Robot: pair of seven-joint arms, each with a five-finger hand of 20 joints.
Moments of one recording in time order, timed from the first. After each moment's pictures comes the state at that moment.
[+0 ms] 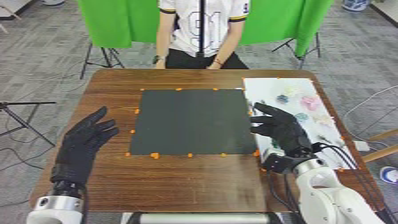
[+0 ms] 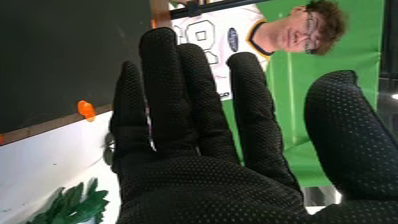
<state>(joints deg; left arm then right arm) 137.4 -47.3 -92.4 -133.6 41.4 26.1 20.7 -112.9 -61.2 83.5 -120.1 -58.0 12.6 5.3</state>
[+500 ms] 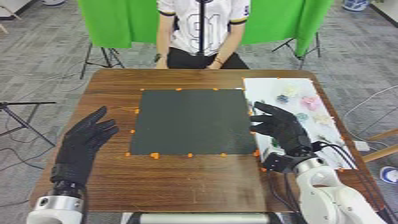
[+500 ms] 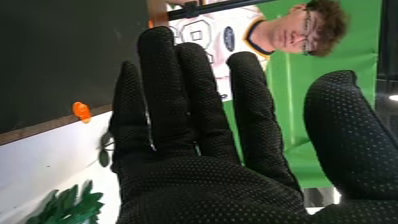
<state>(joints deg) 137.3 -47.2 -92.4 -133.5 41.4 26.0 20.8 -112.4 -60.7 83.3 -120.0 -57.5 12.7 5.0</state>
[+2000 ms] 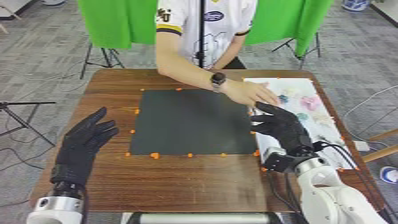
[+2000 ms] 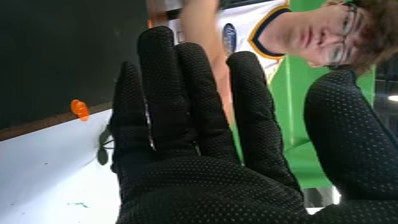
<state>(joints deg) 137.6 -47.8 -92.5 -133.5 41.6 25.8 20.6 -112.7 -60.9 84.0 -120.0 -57.6 12.0 5.1</state>
